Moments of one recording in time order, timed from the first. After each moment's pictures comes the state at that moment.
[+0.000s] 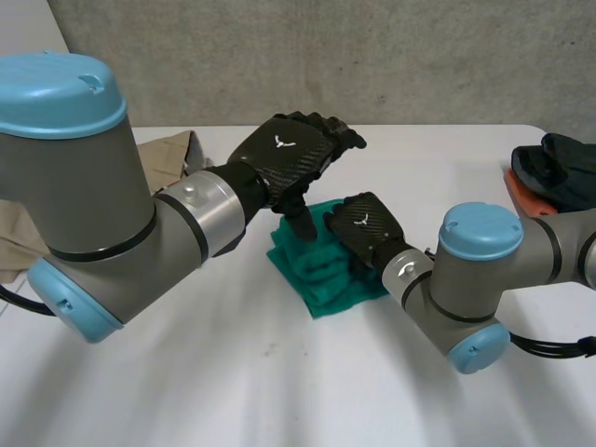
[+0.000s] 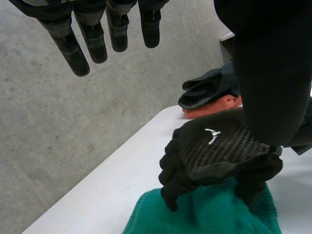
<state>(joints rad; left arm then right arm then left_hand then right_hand) 4.10 -1.97 -1.19 3.05 -1.25 3.36 2.09 -0.84 1.37 -0.35 1.32 2.66 0.21 0.21 0.21 0.21 0.05 0.60 0.61 0.62 0.62 0.43</state>
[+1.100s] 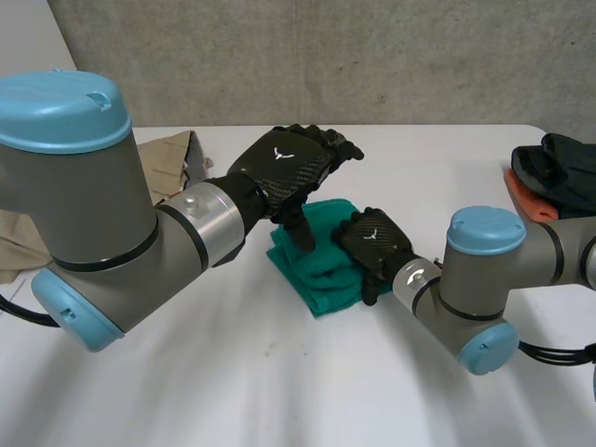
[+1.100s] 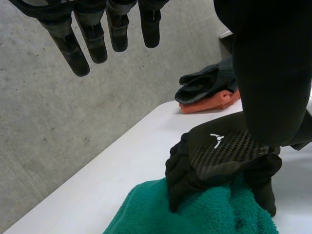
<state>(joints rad) 4.10 -1.97 -1.23 3.07 -1.25 3.35 2.05 -0.78 1.35 -0.29 1.29 2.59 0.21 0.21 0.21 0.21 0.05 0.43 0.44 0.42 0.46 0.21</state>
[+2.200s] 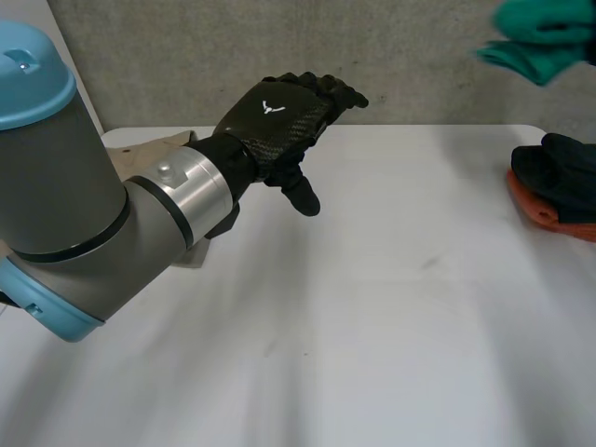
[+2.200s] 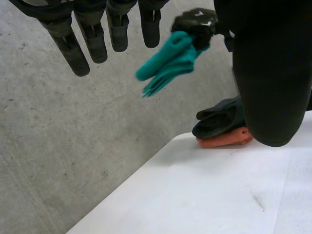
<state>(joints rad) 4.10 -1.88 -1.23 3.13 -1.24 3.28 1.50 -0.85 0.83 -0.46 1.31 2.91 0.21 0.21 0.22 0.21 0.05 1.03 1.14 0.42 1.20 0.96</state>
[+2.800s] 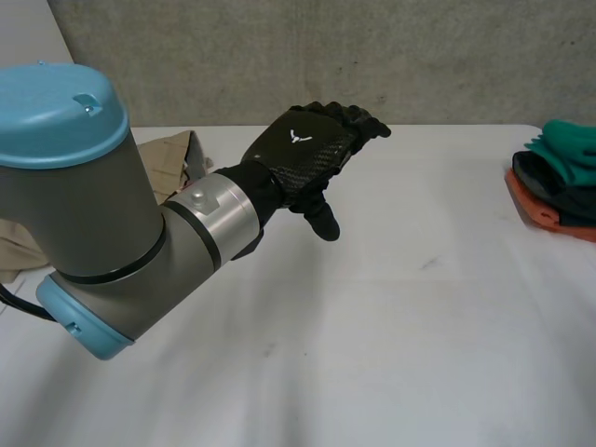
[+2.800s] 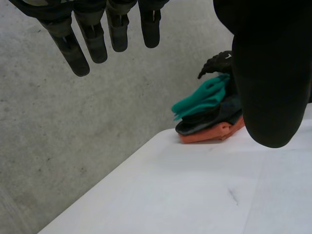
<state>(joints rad) 4.05 -1.94 -1.24 3.15 -1.25 3.28 1.22 -0.70 1.05 -0.54 1.10 2.82 0.21 0.21 0.22 0.21 0.05 0.37 0.37 0.37 0.38 0.19</state>
